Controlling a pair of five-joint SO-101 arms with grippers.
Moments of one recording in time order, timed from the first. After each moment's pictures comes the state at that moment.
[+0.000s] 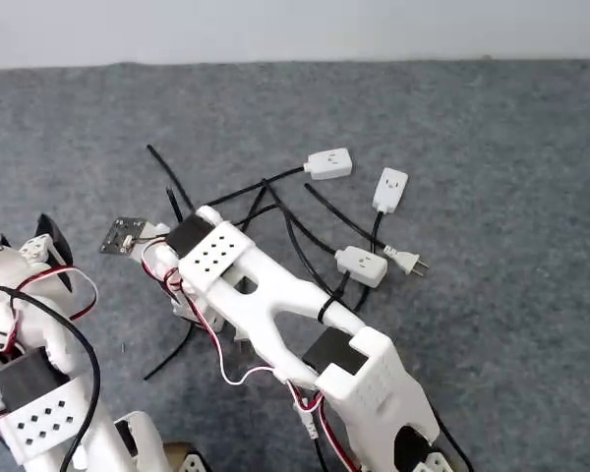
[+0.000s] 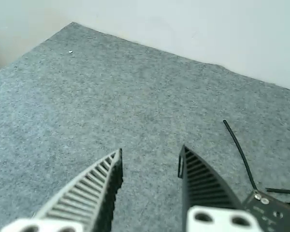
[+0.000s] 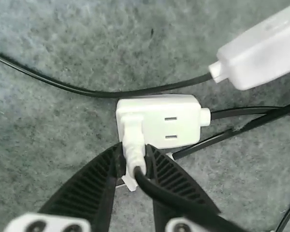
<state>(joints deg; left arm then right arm) -34.4 -62.5 53.0 51.2 8.0 -52.8 32.1 -22.4 86.0 20.6</state>
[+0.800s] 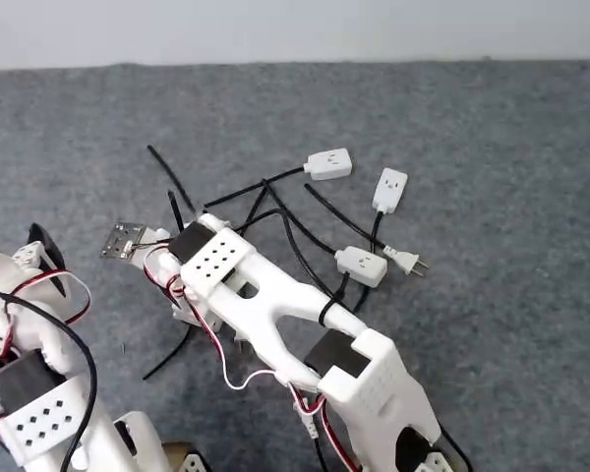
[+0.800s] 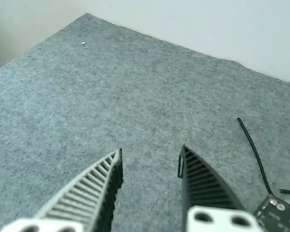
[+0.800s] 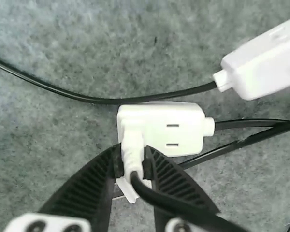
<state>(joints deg) -37.3 -62.7 54.4 51.2 8.0 -52.8 33.4 -18.1 80.4 20.7</state>
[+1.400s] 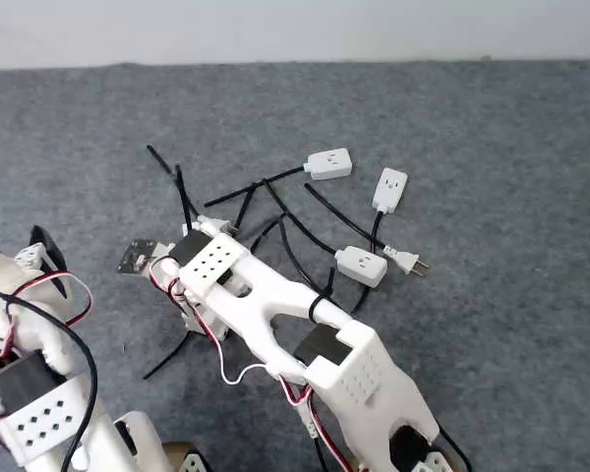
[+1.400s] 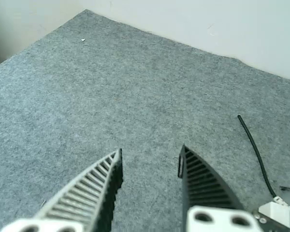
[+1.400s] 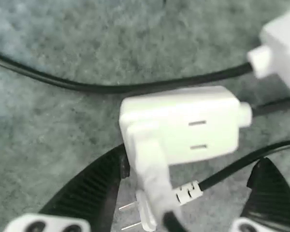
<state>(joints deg) -37.4 -62.7 55.1 51.2 8.0 -52.8 37.5 -18.2 83.1 20.8</state>
